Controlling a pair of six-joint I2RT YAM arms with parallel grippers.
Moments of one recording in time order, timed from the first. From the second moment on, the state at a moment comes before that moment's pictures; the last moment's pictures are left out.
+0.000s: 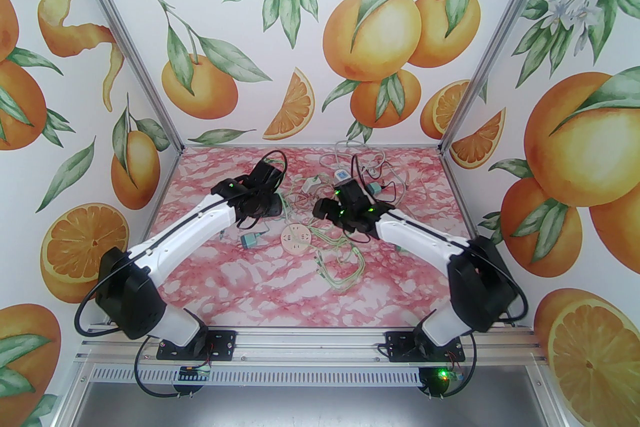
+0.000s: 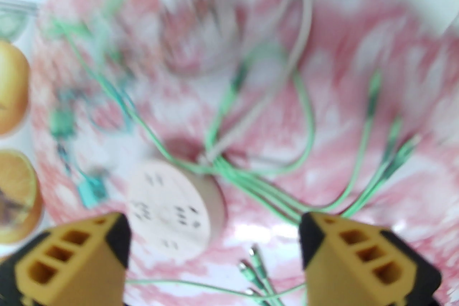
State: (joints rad) left arm -0.61 1.50 1.26 -0.87 -0.26 -0.57; right arm 0.56 1.55 1.07 -0.35 -0.04 0.84
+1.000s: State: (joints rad) left arm -0.70 1.81 1.15 -1.15 -0.15 -0.28; right arm 0.50 1.46 1.02 -0.41 -0.01 0.77
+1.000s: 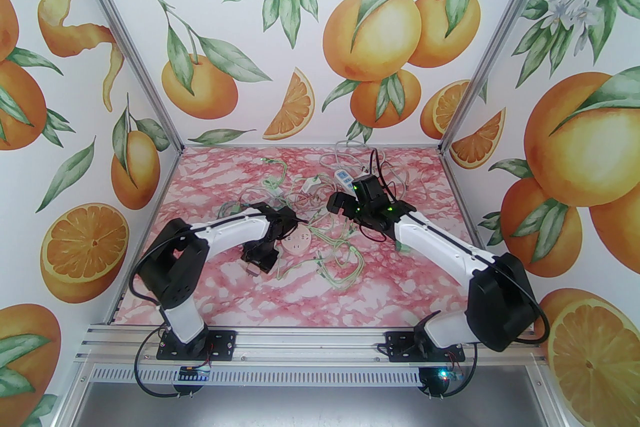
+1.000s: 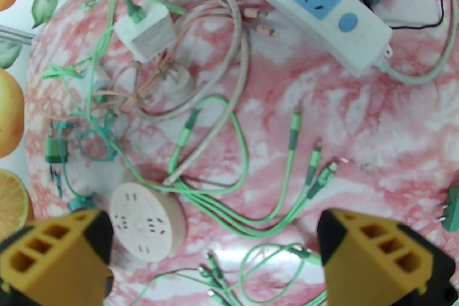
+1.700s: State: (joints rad) left arm -0.65 1.72 1.18 -1.24 -0.09 -0.26; right arm 0.49 1.44 0.99 -0.41 -0.01 0.77
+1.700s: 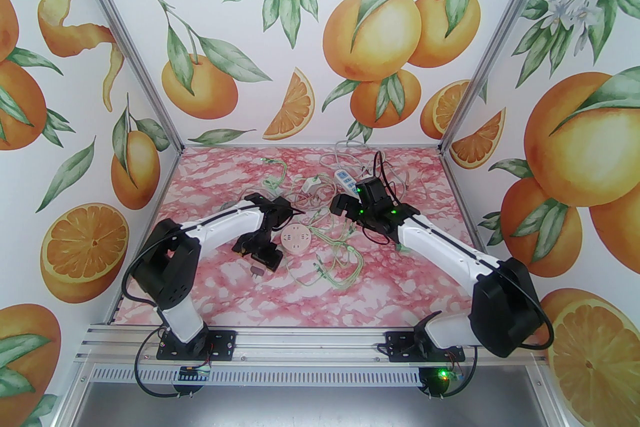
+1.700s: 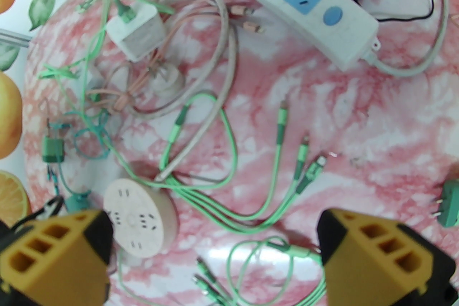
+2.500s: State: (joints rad) left arm -0.28 1.19 0.93 -0.63 -0.65 -0.36; right arm 0.47 1.12 0.80 -0.37 0.43 0.55
